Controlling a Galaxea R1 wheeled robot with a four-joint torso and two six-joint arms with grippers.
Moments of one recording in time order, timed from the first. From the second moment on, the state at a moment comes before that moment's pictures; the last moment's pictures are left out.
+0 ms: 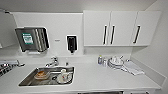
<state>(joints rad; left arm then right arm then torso) 1.47 2.55 -2.13 0.07 -0.14 0.03 -1.55 2.46 -1.85 0.10 0.14 -0.02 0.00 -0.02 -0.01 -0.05</state>
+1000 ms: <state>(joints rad) 1.47 2.03 -1.55 0.08 -0.33 0.03 -1.42 2.02 -1.25 0.10 0.14 -0.02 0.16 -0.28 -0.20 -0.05</state>
